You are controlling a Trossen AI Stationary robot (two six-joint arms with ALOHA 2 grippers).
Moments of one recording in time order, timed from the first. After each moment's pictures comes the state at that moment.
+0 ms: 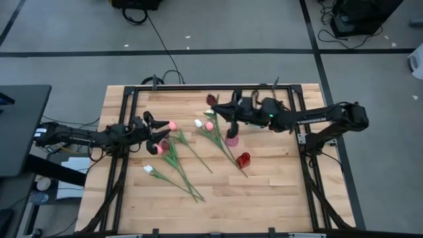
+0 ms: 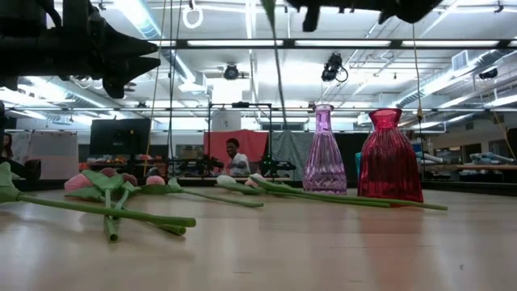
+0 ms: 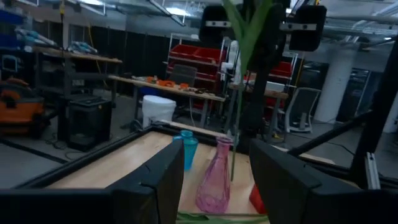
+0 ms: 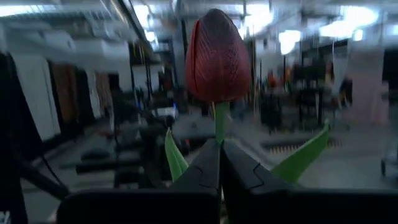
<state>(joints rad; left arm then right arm) -0.02 0.49 0.03 0.66 -0.30 -0.14 -0.10 1.42 0.90 0.77 0.06 0.03</state>
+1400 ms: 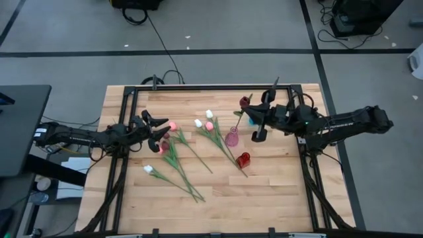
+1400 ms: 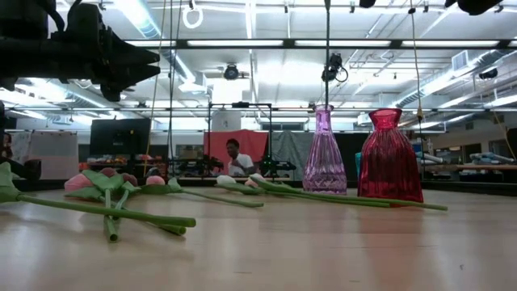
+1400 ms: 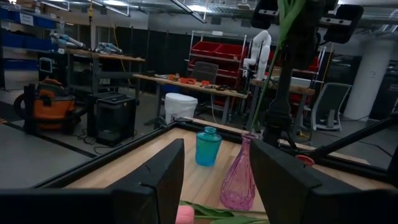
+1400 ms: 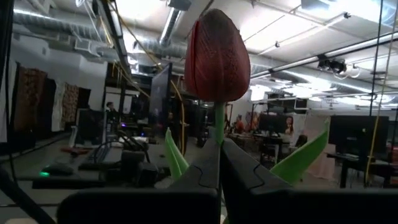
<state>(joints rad) -0.02 0.49 0.03 0.63 -0.39 -0.12 0.01 1.04 0.65 0.77 0.23 -0.22</state>
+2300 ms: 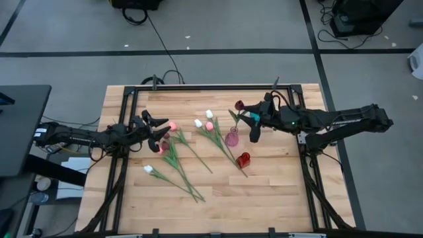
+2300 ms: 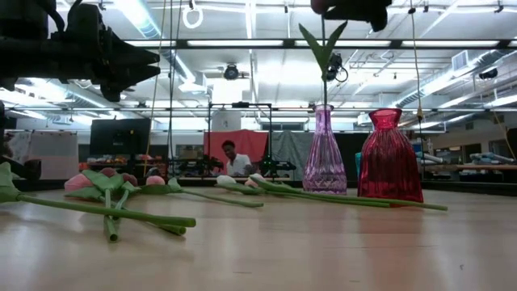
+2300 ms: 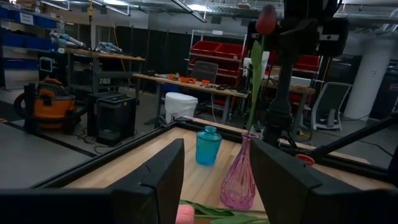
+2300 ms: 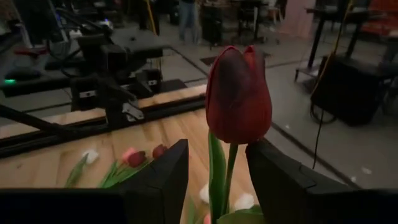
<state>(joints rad) -0.02 0.49 0.03 0.63 -0.39 -0.12 0.05 1.04 0.90 -0.11 0.47 0.16</state>
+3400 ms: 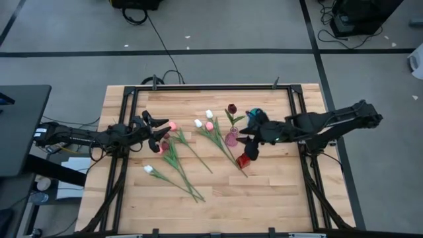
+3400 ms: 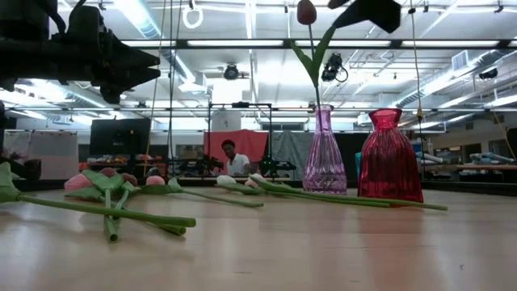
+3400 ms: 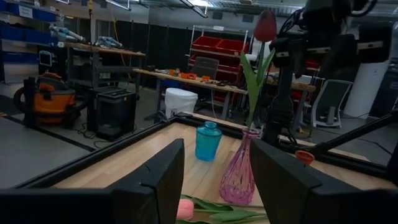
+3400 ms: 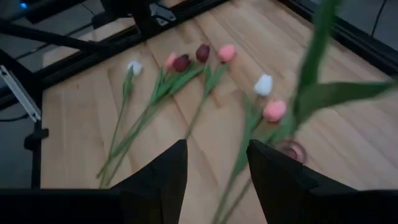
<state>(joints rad) -0.02 0.49 0.03 0.61 -0.39 -0.14 0.21 1.24 1.17 -0.62 0.36 0.60</state>
